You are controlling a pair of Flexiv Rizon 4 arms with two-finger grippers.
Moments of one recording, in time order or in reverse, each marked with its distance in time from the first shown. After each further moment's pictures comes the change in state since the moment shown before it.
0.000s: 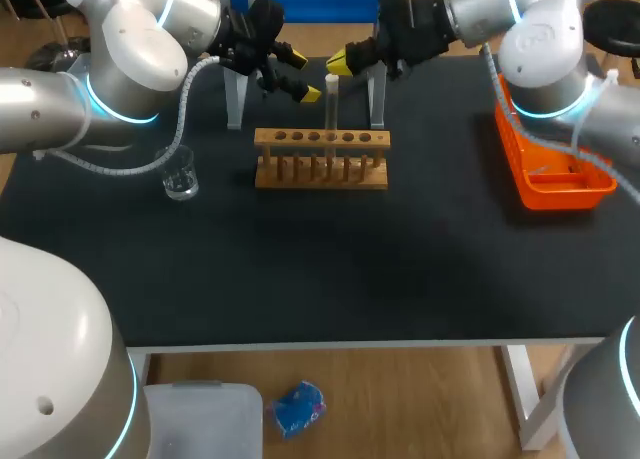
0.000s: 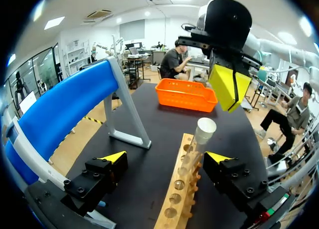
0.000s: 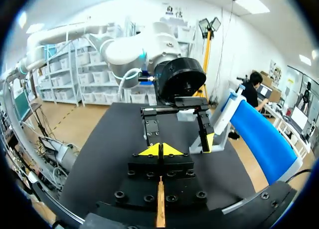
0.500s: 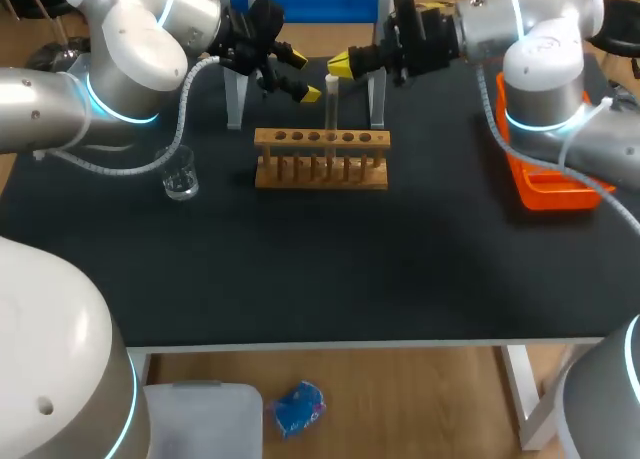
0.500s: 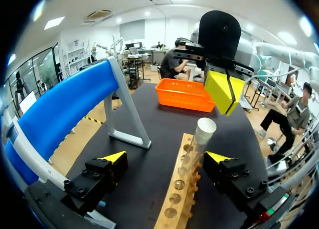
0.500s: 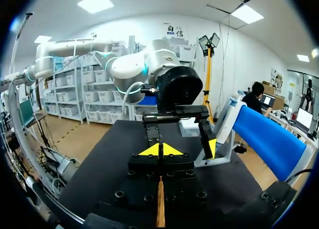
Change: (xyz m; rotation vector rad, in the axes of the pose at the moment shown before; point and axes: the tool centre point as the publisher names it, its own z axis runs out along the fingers) left arm 0.000 0.000 0.000 0.000 0.000 0.000; right arm -0.002 -0.001 0.003 -0.186 0.044 0.026
